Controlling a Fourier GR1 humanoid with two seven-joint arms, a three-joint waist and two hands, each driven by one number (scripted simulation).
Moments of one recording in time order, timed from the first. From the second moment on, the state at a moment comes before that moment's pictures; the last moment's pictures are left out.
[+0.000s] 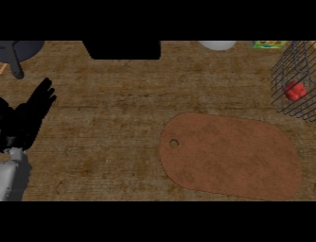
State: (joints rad) left arm -0.22 0.24 0.18 -1.40 0.03 -0.08 0.23; right arm -0.58 -0.46 -0.51 -1.22 0.63 -0.09 0.14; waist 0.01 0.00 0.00
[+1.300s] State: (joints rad) left arm -0.20 0.25 0.20 -1.41 0.04 -0.08 0.23; right arm -0.41 -0.88 -0.99 -0.83 0.06 0.27 -0.04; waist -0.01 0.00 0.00
